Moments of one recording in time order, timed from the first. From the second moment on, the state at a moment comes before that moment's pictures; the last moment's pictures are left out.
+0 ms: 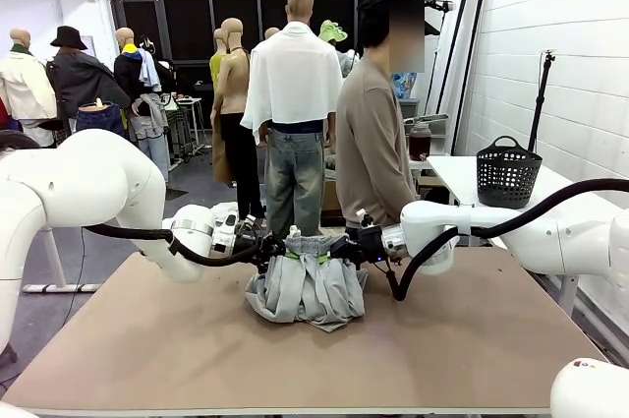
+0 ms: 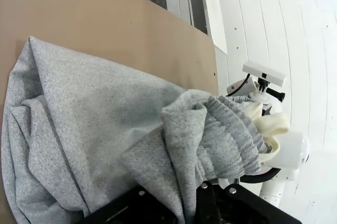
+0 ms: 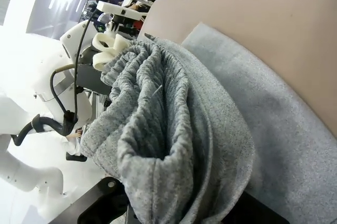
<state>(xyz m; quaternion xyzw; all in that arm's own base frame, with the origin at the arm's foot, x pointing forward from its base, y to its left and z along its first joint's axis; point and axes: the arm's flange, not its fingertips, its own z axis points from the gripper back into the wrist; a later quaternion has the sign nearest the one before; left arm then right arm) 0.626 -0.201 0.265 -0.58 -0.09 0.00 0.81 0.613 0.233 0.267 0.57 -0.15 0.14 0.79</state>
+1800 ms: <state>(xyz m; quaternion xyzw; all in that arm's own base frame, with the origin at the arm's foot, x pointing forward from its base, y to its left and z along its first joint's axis) 0.592 -0.112 0.308 -0.56 -0.14 0.06 0.82 0.635 0.142 0.323 0.46 -0.17 0.10 0.87</state>
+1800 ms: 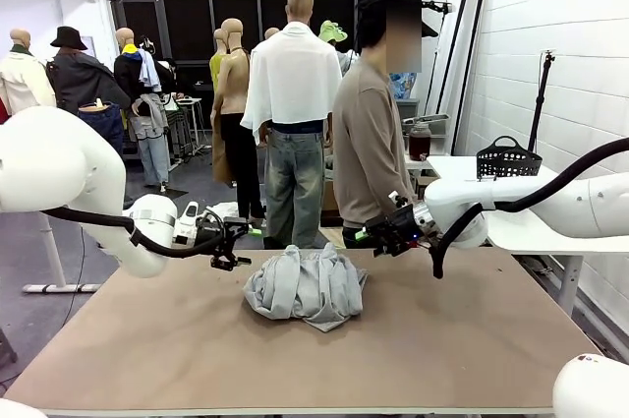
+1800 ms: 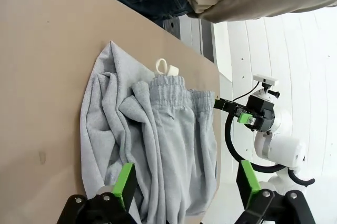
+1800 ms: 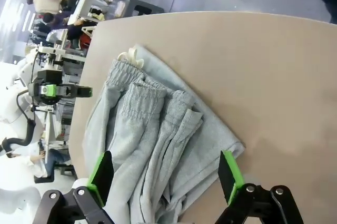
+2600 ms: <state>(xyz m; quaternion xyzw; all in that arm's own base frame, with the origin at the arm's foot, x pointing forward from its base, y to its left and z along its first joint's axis) 0.583 -0.109 0.319 -0.55 -0.15 0.06 0.82 0.632 0.141 0.332 0.45 -0.17 0.10 0.87</state>
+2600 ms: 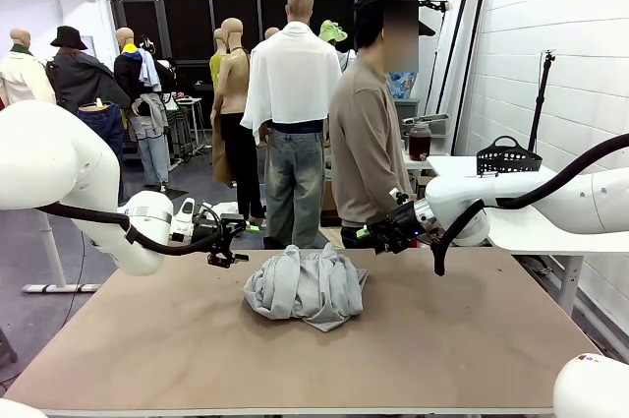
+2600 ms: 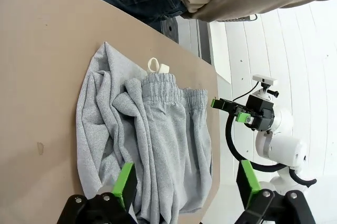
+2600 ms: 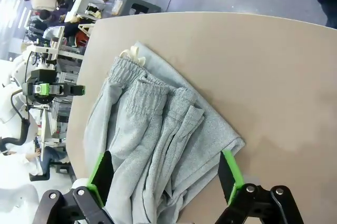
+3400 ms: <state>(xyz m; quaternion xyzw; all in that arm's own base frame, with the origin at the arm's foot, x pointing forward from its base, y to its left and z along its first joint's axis) 0.583 -0.109 0.319 -0.55 -0.15 0.06 0.82 0.632 0.141 0.331 0.45 -0.17 0.10 0.87</state>
